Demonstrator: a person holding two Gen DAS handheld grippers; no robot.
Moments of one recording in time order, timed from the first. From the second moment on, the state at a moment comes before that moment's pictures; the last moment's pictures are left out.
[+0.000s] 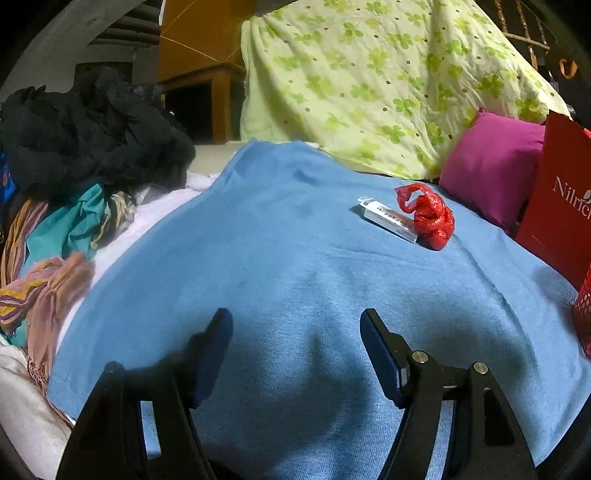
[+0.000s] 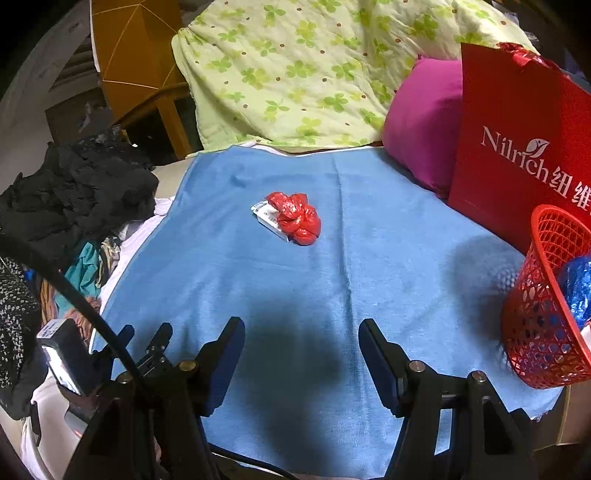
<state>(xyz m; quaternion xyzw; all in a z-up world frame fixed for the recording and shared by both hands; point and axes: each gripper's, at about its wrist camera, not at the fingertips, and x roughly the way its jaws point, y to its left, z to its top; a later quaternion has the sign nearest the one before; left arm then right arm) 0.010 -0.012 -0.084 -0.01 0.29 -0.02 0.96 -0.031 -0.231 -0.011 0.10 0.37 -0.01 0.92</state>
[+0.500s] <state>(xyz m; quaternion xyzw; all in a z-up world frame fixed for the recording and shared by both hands) 0.011 -0.010 -0.087 -0.02 0.31 -0.03 0.95 -0.002 -0.228 -0.037 0.10 0.39 0.01 0.92</state>
